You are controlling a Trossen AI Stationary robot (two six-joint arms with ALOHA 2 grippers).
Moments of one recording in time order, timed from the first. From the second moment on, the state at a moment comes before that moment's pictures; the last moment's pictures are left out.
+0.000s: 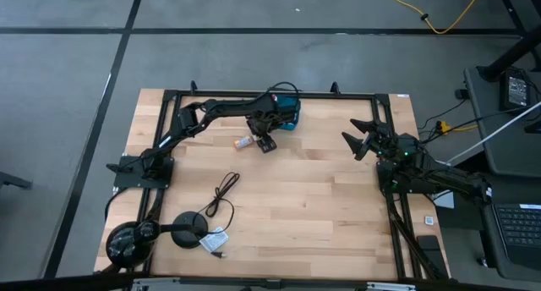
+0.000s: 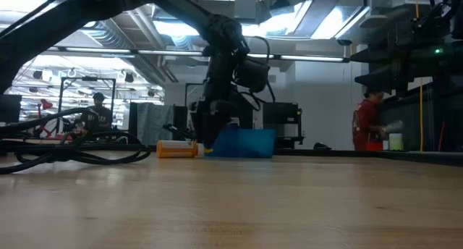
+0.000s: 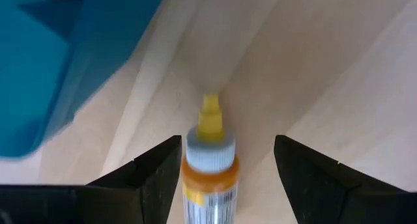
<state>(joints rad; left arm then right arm) 0.36 2.31 1.92 -1.30 -0.11 -0.18 -0.34 0.00 0.01 0.06 0.23 0.31</state>
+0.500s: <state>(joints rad) 0.37 2.31 1.87 -1.25 -0.10 -0.17 -0.34 0.00 0.01 0.06 0.23 0.31</state>
